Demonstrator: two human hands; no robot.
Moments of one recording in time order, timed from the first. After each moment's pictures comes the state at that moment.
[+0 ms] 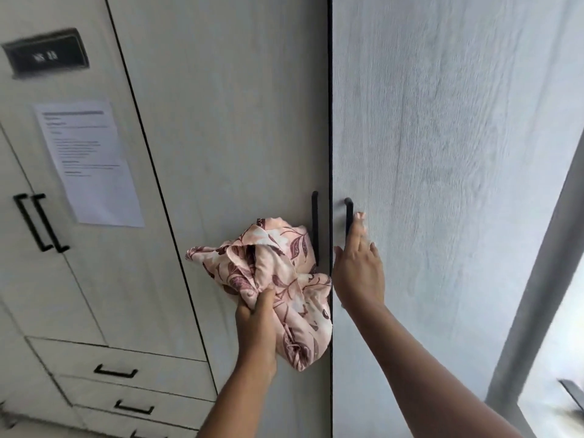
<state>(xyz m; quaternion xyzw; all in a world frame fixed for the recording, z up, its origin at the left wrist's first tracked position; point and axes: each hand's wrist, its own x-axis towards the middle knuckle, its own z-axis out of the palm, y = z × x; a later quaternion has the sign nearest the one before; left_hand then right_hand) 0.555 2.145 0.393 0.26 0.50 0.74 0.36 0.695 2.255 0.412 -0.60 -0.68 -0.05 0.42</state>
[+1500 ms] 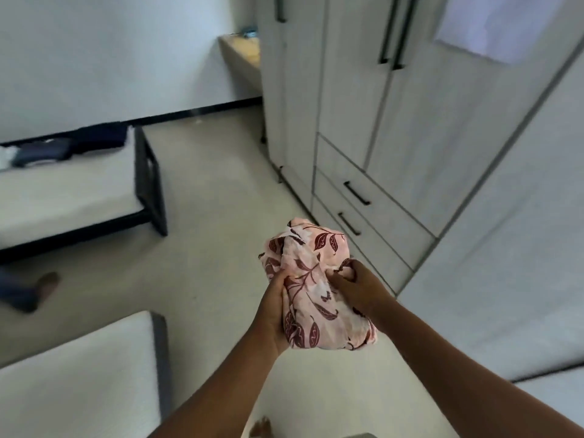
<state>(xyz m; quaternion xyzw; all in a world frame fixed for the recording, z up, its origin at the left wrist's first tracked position) 0.338 1.794 0.230 -0.06 0.37 0.82 0.44 0.389 1.961 0.235 -0.32 -0.80 0.51 -0.03</state>
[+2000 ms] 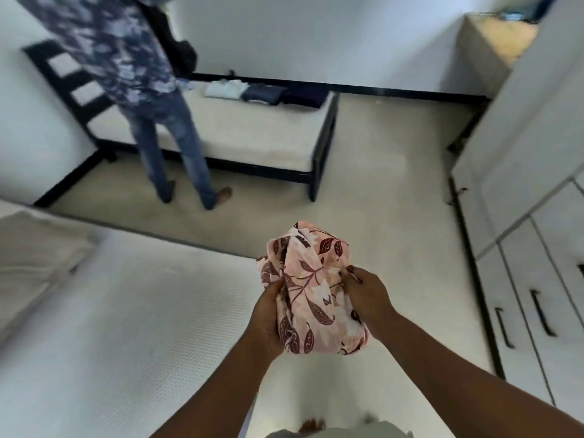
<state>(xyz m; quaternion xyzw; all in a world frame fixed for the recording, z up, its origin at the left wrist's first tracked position) 0.253 1.516 0.186 -0.31 0.32 0.88 0.17 0.190 1.692 0.191 -0.09 -0.84 0.51 -0.17</state>
